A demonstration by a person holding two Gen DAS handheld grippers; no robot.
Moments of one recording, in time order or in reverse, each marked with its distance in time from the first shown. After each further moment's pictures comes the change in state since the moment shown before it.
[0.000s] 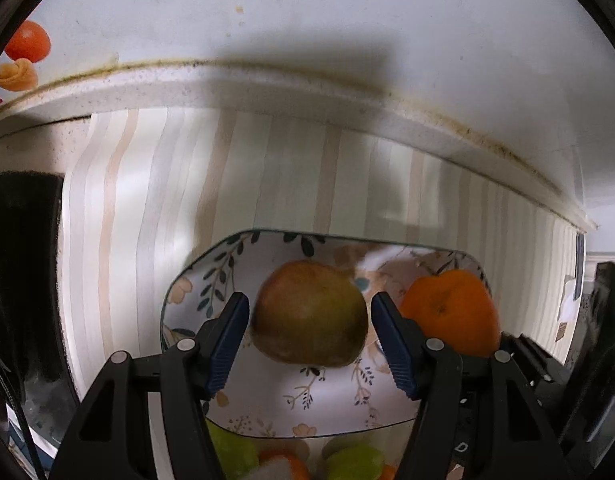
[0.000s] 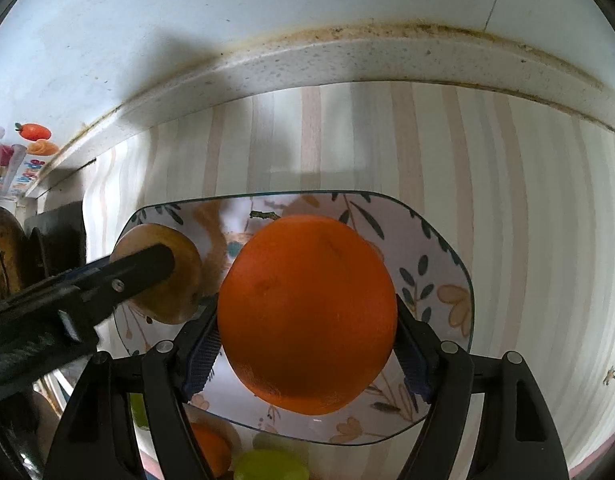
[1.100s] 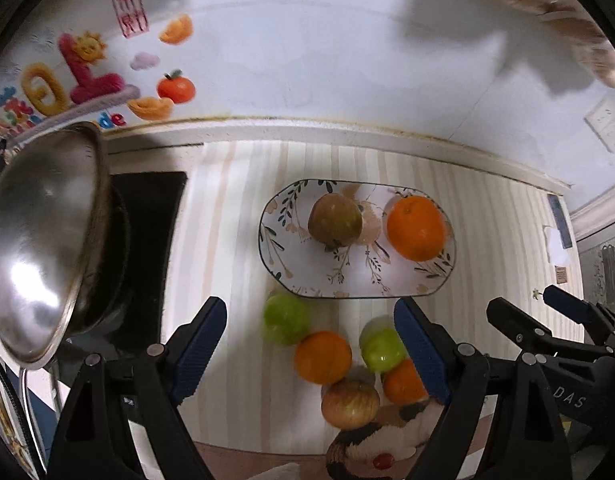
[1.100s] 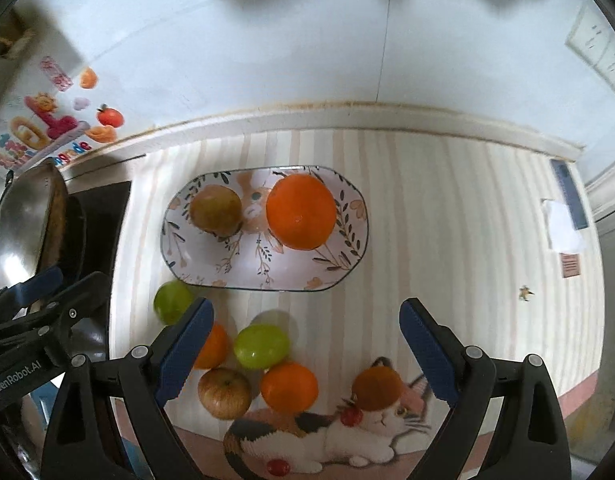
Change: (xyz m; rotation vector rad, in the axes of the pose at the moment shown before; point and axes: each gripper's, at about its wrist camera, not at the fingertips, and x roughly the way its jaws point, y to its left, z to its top) left arm -0.154 0.016 -0.176 0.126 -0.307 0.094; right arm -0.182 0.024 -0.169 -0.049 -0.278 -0.169
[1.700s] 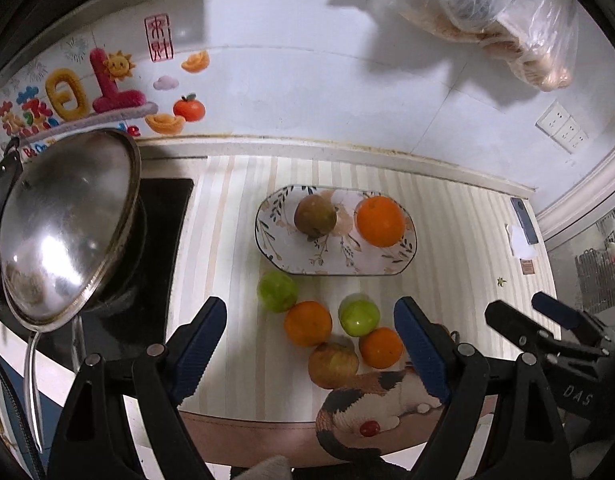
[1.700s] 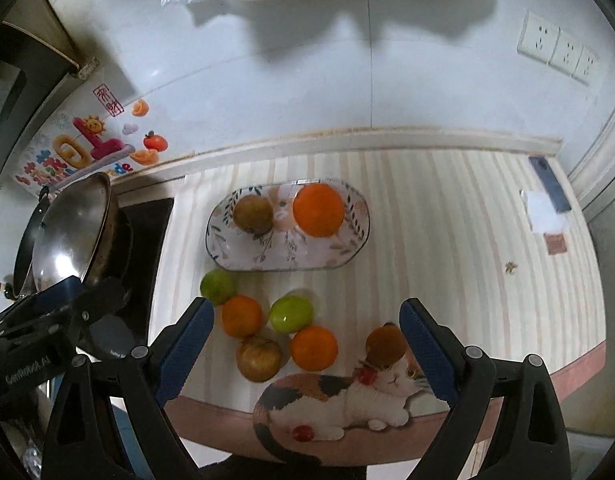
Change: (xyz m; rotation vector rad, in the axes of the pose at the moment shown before) left arm -0.064 0.005 -0.046 0.008 -0.078 -0.074; right arm -0.087 0.000 -0.059 0.050 -0.103 0.075
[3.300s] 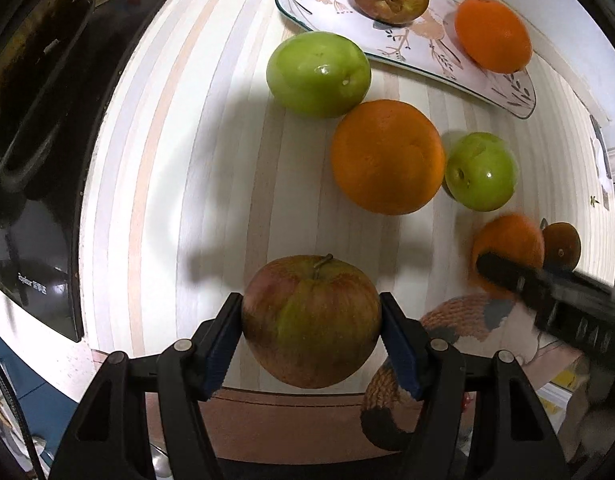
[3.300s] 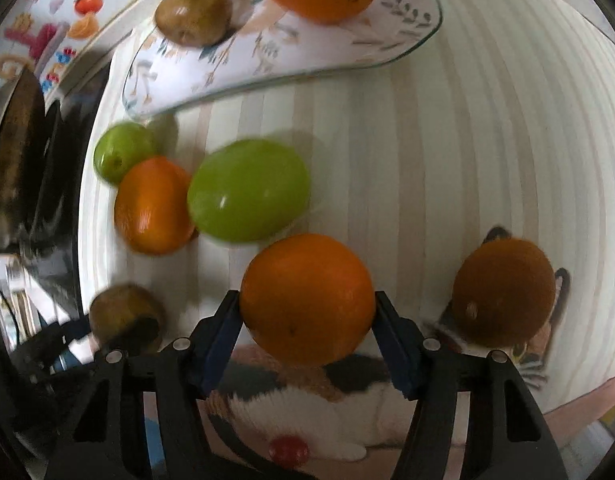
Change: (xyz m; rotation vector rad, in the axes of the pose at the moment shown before) left arm 0.183 0.032 -0.119 -0.090 0.394 0.060; right arm 0.235 -0.013 -0.084 -0.009 0.434 0.090
